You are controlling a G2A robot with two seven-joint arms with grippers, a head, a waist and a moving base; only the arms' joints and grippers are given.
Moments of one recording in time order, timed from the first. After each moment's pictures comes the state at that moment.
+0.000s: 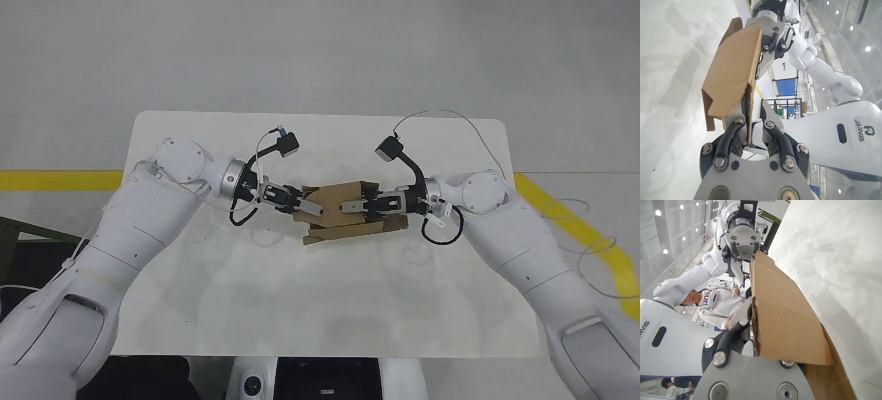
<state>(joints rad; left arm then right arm) 0.51 -1.05 -0.72 -1.12 -0.54 -0.41 -1.41 -0.60 -1.10 0.72 -1.08 0.55 -0.62 1.20</state>
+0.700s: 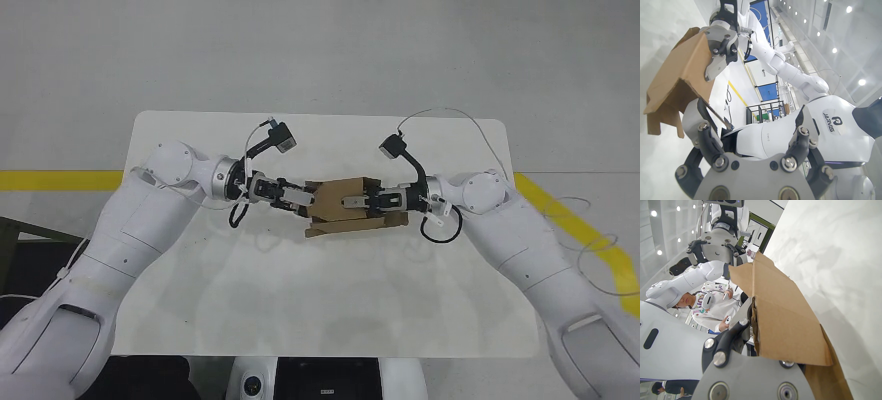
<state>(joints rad) 0.57 -1.03 -0.80 -1.21 -0.74 -0.39 -1.43 -0.58 -1.10 0.70 -1.05 0.52 -0.68 1.14</state>
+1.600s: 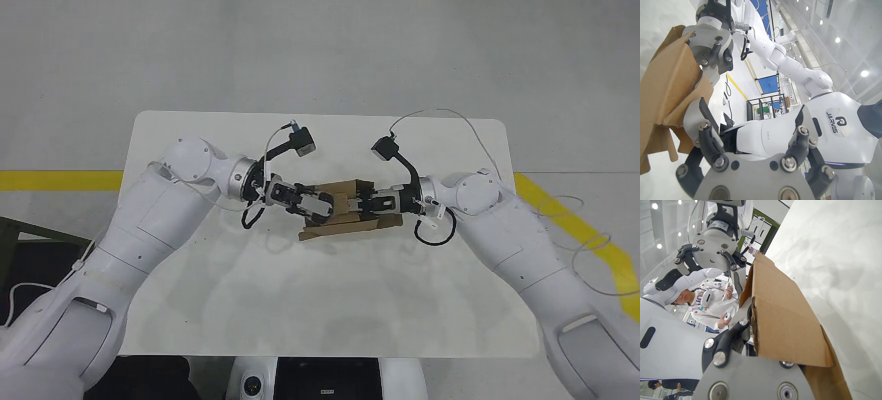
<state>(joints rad) 0.53 -1.09 -0.74 -1.20 -0.70 -0.37 -1.45 -0.59 -1.12 0.70 -1.08 0.49 -0.68 1.14</state>
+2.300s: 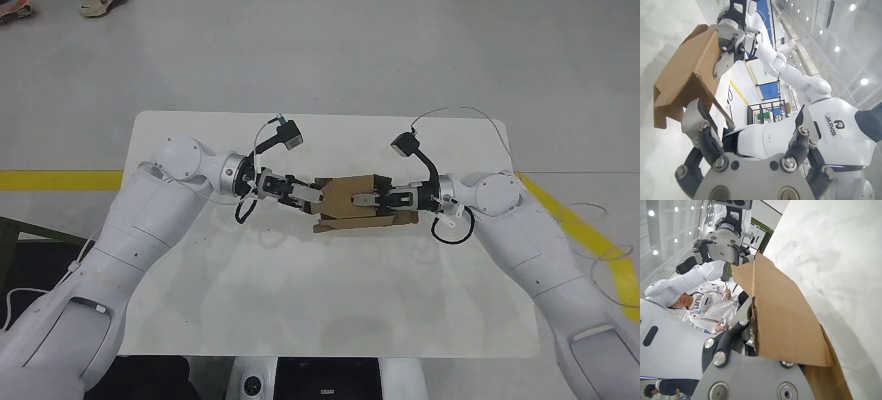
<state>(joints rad) 0.54 -1.08 -0.80 -1.15 -0.68 -0.38 -1.44 -0.65 -1.06 0.81 -1.13 0.47 -0.65 1.17</state>
